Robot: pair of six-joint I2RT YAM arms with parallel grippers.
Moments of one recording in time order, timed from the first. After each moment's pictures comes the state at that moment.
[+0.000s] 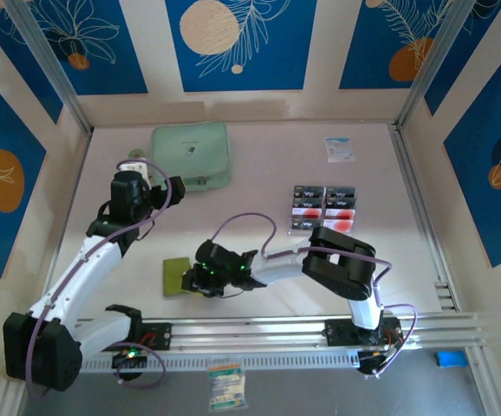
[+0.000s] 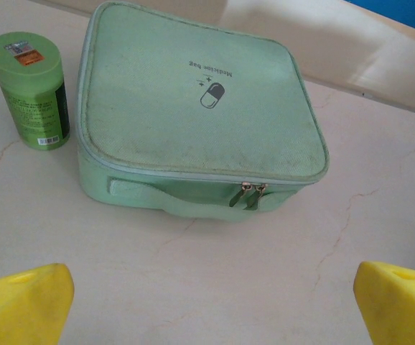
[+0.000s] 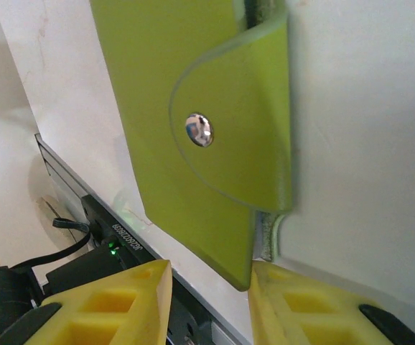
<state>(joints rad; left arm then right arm) -0.24 1.05 0.78 -0.24 -0.02 -0.41 1.22 1.94 1.03 0.16 -0.29 1.37</state>
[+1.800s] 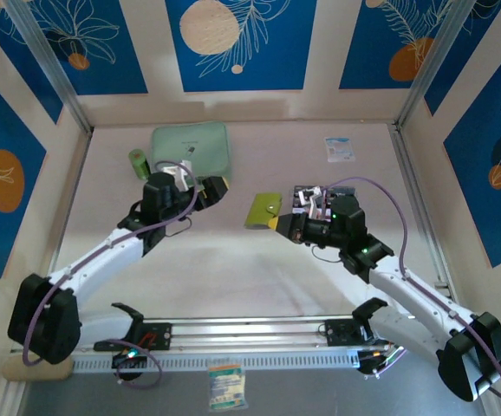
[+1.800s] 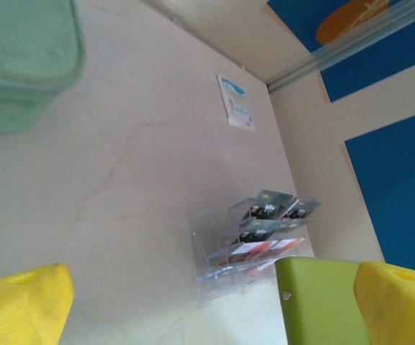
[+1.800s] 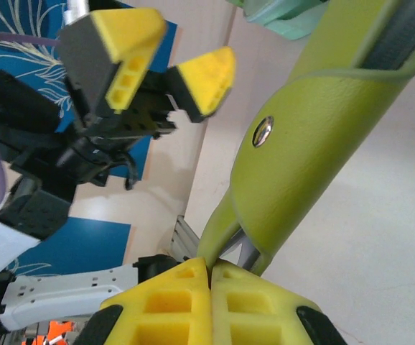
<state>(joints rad) -0.48 1.24 0.75 0.12 0.30 -0.85 0.52 0.90 0.54 0.06 -0.66 1.00</state>
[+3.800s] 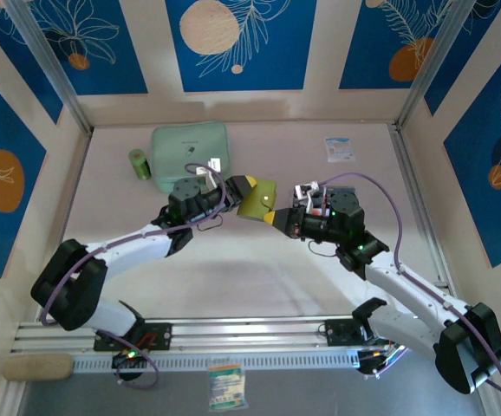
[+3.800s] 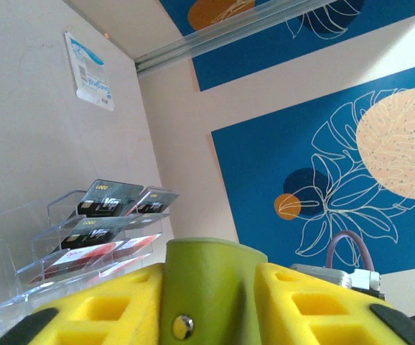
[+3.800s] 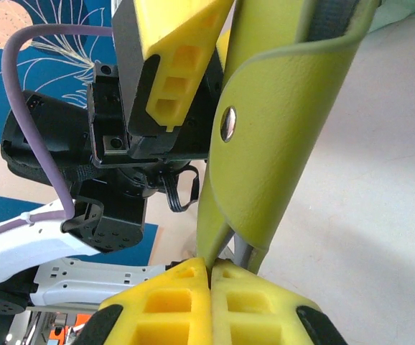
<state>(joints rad) -0.66 1.44 0.75 0.64 0.35 -1.20 0.52 0.96 0.55 0.21 -0.69 1.07</state>
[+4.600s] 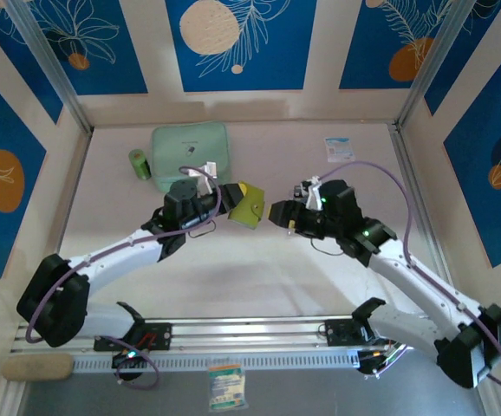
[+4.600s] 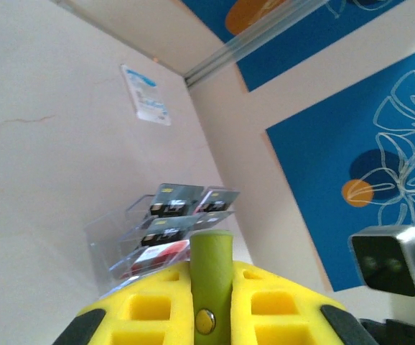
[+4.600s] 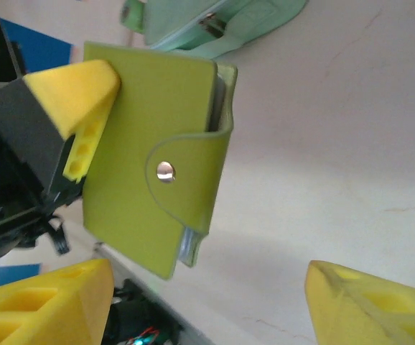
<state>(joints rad) -0.66 1.32 0.73 0.40 0.24 -0.94 0.61 1.02 0.85 -0.42 -0.33 0.84</state>
